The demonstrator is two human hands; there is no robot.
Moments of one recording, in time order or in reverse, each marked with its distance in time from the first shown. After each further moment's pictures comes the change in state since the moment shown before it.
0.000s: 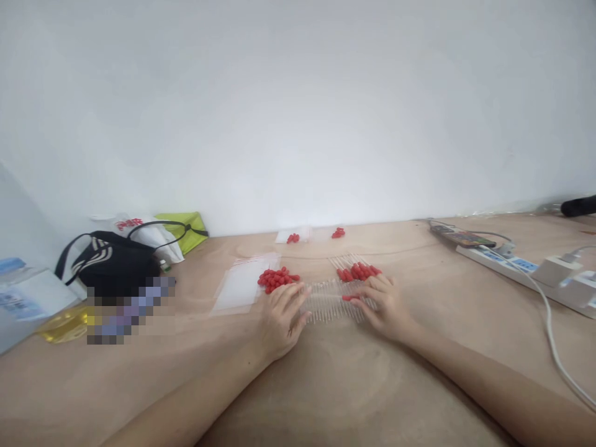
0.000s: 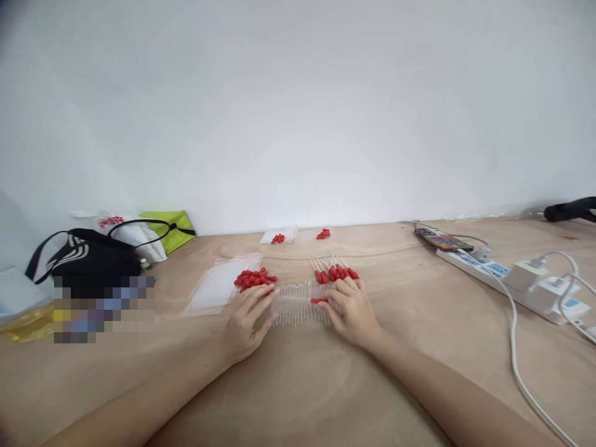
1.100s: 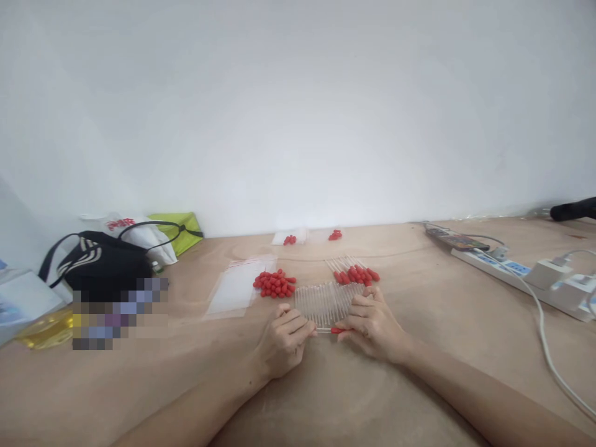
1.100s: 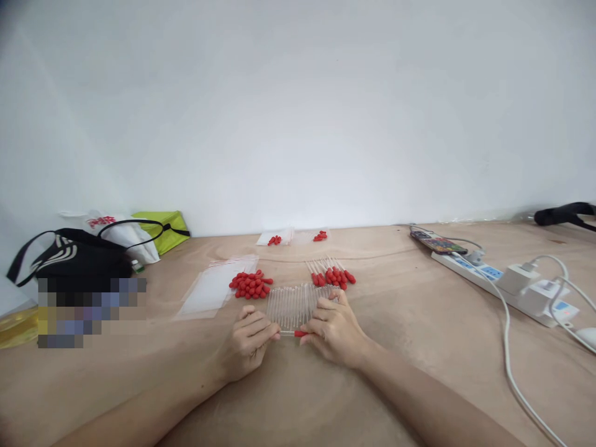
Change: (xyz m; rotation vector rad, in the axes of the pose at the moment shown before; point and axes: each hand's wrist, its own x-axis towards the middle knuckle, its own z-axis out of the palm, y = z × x) left_hand 0.003 0.022 0.000 -0.059 0.028 0.187; right_hand -0.001 -0.022 0.001 0.084 0.000 -0.335
